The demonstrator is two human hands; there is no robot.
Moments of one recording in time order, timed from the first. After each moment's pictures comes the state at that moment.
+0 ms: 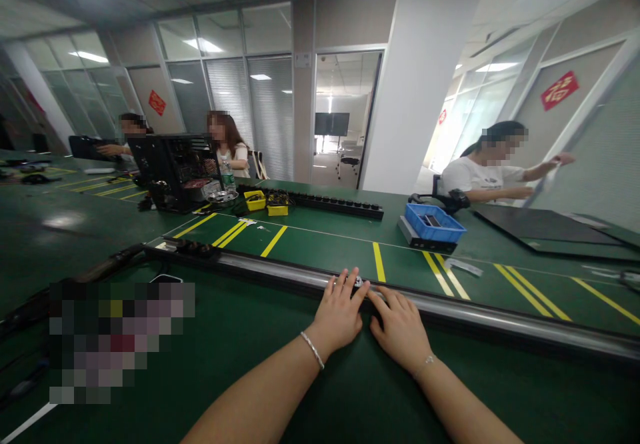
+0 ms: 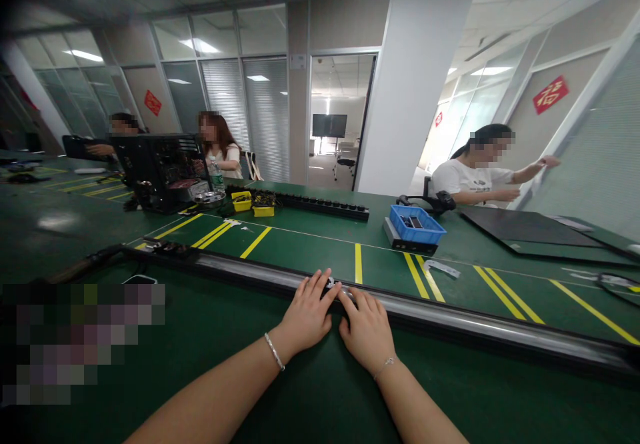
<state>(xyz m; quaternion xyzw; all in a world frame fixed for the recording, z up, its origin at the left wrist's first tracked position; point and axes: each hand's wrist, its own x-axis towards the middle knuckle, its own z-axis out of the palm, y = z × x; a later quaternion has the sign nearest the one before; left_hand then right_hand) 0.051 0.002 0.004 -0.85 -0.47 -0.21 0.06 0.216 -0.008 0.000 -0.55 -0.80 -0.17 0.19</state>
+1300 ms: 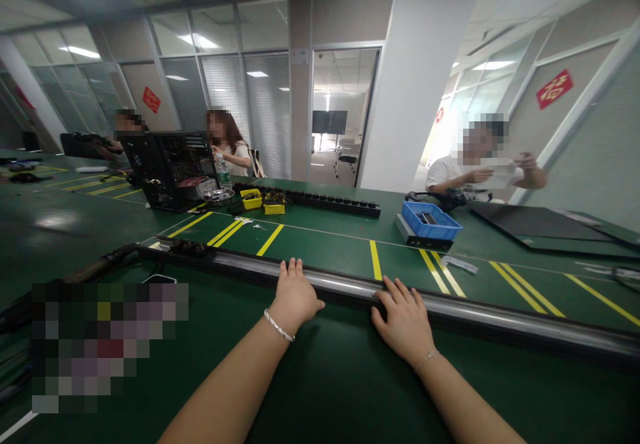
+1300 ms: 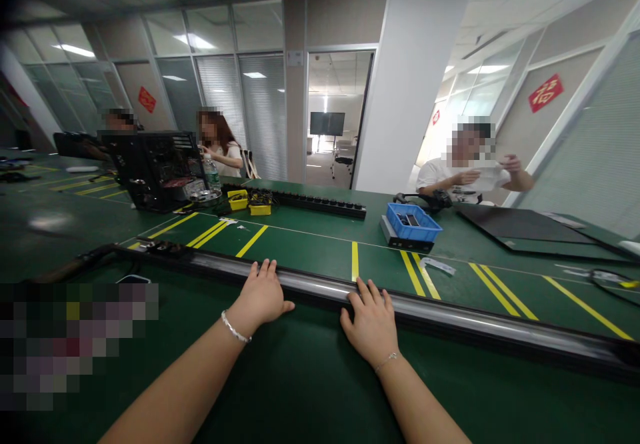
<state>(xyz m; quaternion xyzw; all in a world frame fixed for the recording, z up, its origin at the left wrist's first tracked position) -0.005 0.018 0.054 -0.75 -0.66 0.03 0.04 0.226 -0.003 0.002 -0.60 -0.76 -0.18 0.18</state>
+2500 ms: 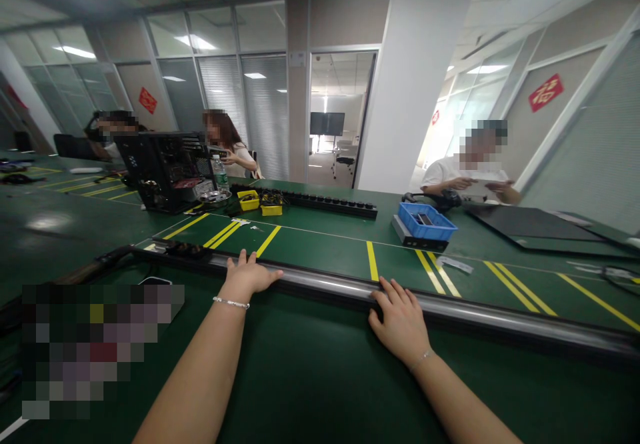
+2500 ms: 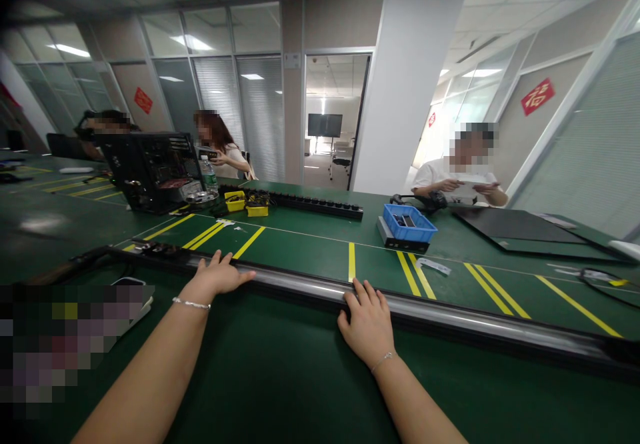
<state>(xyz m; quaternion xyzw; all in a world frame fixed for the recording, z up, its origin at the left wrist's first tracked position) -0.093 0.051 0.078 -0.62 -0.77 0.08 -0.10 0.226 -0.004 0.003 -0.60 -0.76 -0.16 0.18</state>
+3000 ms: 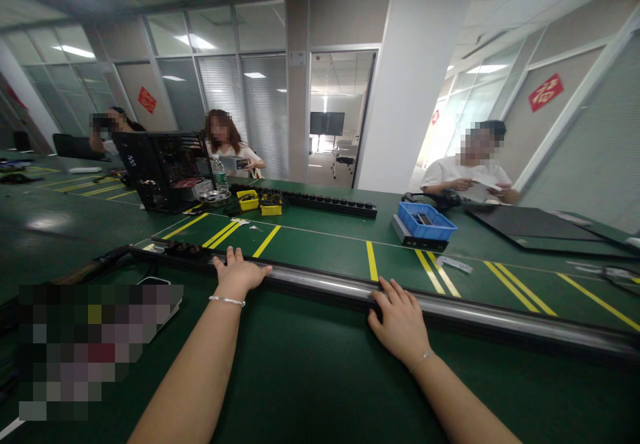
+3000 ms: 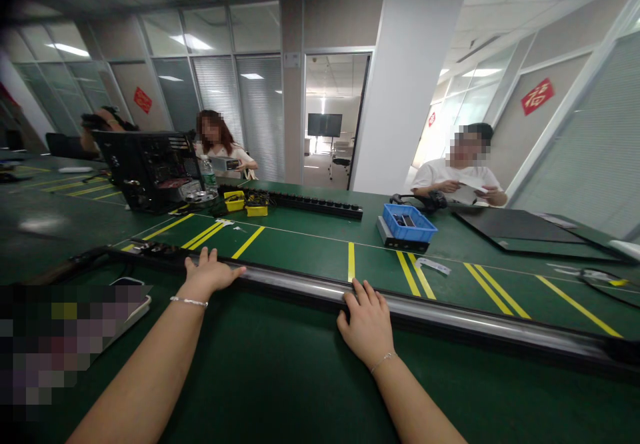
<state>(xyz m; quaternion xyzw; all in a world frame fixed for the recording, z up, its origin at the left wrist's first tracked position) -0.107 0.058 0.070 -0.56 -0.83 0.07 -0.05 0.224 -0.005 0.006 -0.61 -0.76 -0.15 0.18</state>
